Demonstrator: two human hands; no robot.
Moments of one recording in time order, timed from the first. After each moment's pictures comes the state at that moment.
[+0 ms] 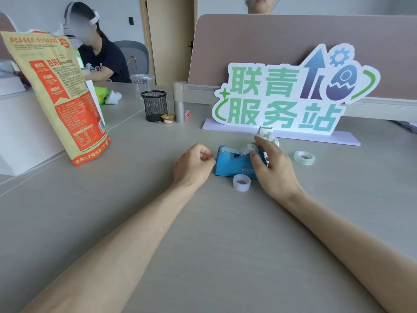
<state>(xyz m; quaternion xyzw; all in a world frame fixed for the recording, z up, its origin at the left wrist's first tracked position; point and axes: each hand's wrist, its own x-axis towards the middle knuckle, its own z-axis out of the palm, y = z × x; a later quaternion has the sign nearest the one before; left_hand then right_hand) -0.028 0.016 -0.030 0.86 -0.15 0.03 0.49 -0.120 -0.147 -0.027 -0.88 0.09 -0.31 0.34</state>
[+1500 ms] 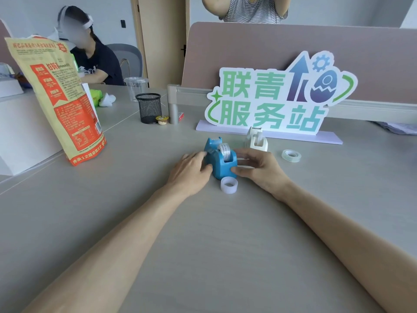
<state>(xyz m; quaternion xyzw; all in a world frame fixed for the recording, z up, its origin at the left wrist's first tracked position) -0.045 0.028 -0.033 0.91 -0.28 0.05 0.30 -0.129 -0.153 -0.026 -0.81 0.03 -0.17 0.55</state>
